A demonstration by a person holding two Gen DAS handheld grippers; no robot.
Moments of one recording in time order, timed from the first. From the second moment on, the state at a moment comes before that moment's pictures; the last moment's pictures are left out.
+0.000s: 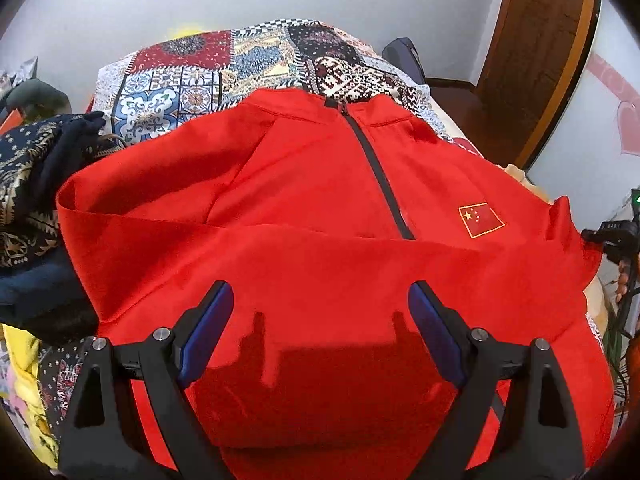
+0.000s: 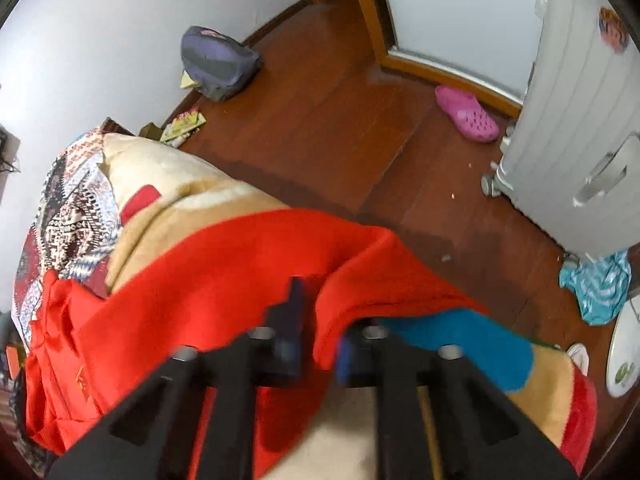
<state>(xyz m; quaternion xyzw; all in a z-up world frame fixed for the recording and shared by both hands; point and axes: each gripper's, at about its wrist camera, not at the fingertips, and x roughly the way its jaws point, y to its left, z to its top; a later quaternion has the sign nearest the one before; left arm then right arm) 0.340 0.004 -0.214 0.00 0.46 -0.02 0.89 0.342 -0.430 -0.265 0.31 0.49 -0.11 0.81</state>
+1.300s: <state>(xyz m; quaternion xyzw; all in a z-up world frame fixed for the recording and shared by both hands) 0.258 0.015 -0.152 0.04 0.40 -0.02 0.91 0.262 -0.170 -0.174 0.03 0.54 0.21 0.82</state>
